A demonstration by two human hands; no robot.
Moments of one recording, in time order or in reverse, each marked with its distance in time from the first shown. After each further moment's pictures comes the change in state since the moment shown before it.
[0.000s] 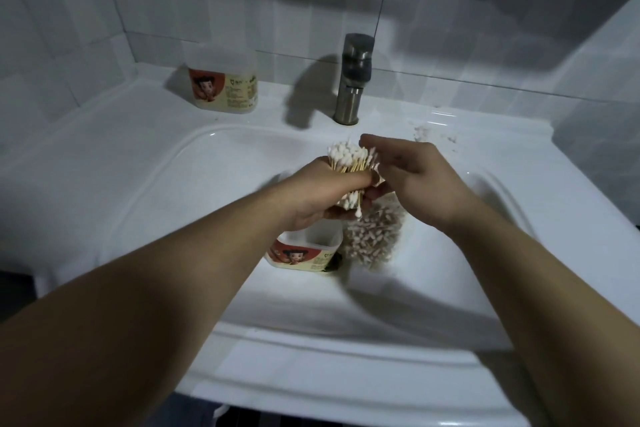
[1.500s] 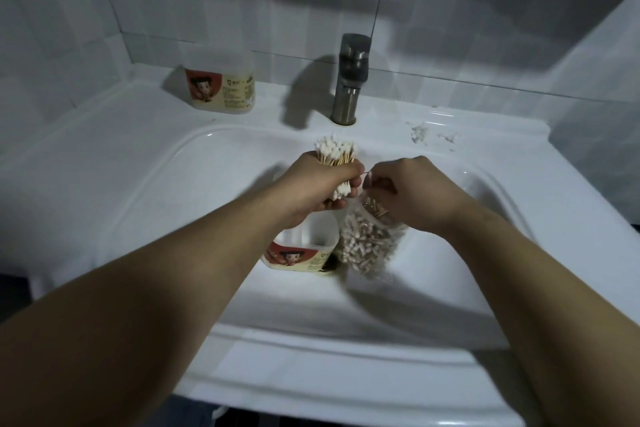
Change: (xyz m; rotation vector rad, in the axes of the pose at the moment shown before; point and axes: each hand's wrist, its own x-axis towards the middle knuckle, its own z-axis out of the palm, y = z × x) left_hand 0.011 -0.007 -0.007 -0.045 0.143 0.019; right_hand 0.004 0.011 -0.003 -0.659 -0.113 -0.091
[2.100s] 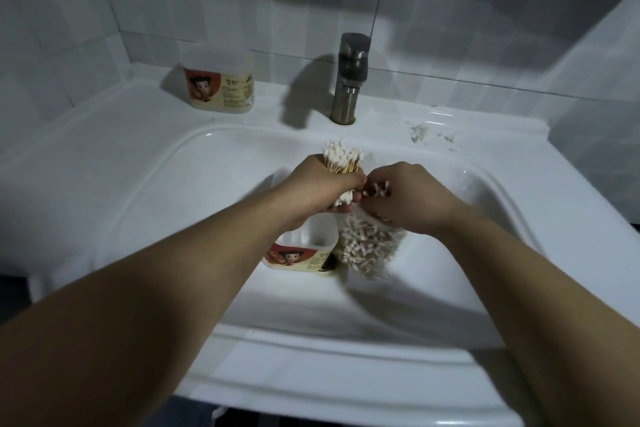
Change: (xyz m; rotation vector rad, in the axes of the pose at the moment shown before) left_hand 0.004 -0.008 0.001 0.077 -0.004 0.013; right_hand -0.002 -0.006 0.003 0.153 -0.086 0.127
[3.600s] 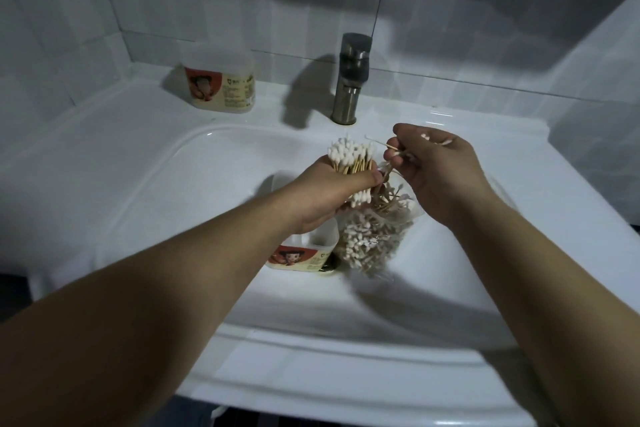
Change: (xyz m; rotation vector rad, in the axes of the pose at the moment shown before) left_hand -0.007 0.003 0.011 -0.206 -0.126 0.031; right_hand 0.007 -0.003 -0.015 1.377 0.397 0.154
